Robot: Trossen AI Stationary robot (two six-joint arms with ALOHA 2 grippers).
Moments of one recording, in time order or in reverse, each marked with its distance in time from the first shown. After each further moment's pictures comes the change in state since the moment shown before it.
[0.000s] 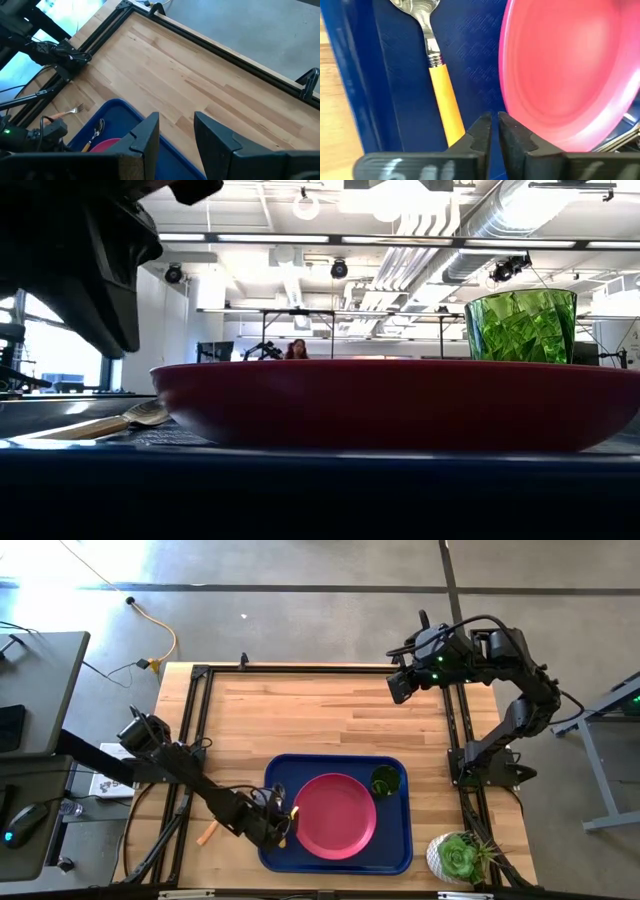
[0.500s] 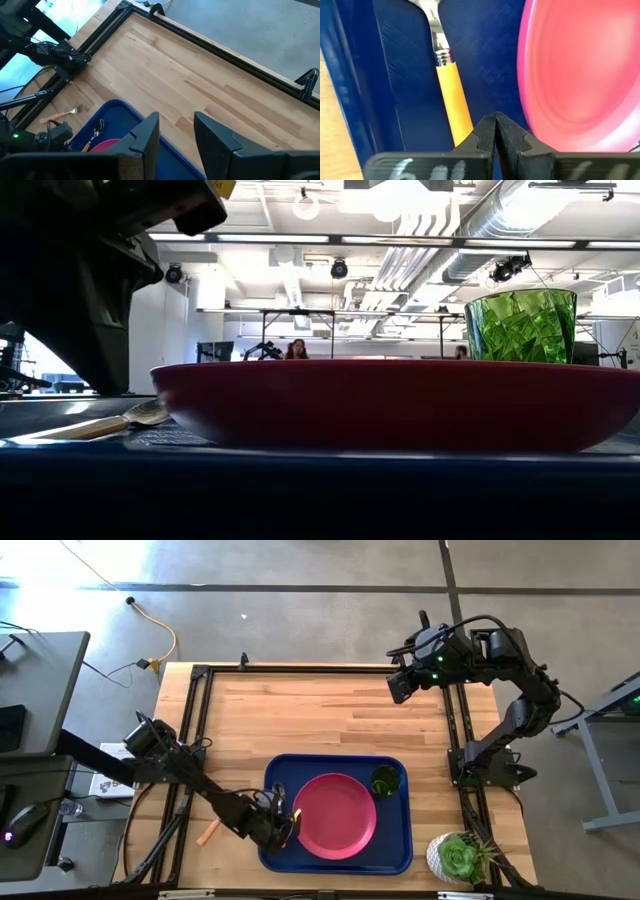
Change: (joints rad) left arm 0.008 0.059 0.000 0.027 0.030 0.000; right arm 0.000 0.000 0.000 0.000 0.003 0.000
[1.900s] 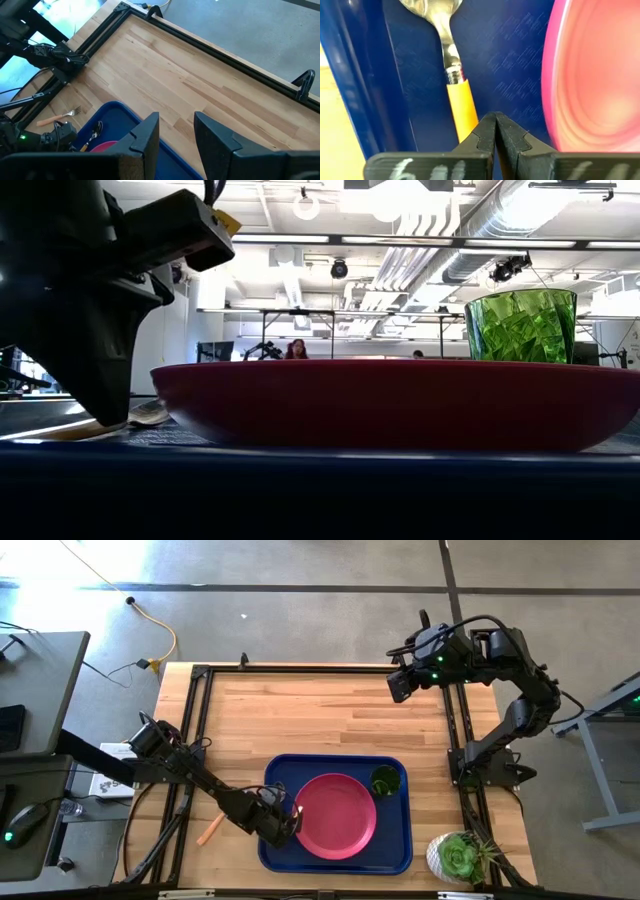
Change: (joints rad) left arm 0.040 0.031 -0.001 -0.030 0.067 0.073; right arm 0.000 0.000 0.000 0.000 0.015 0.000
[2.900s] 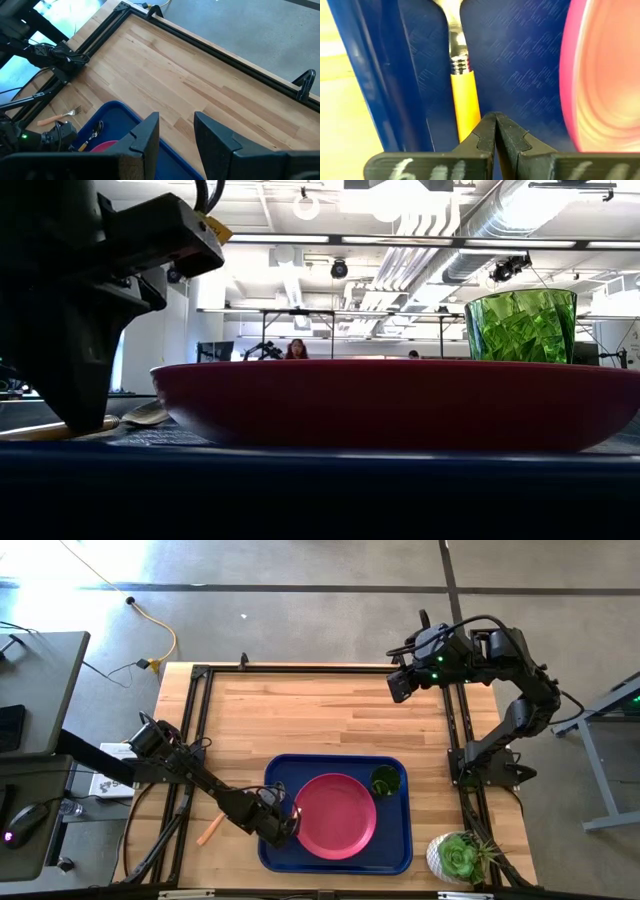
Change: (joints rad) left arm -0.001 0.000 0.000 -0.021 0.057 0.010; right arm 0.000 0.000 0.000 0.000 -0.002 0.000
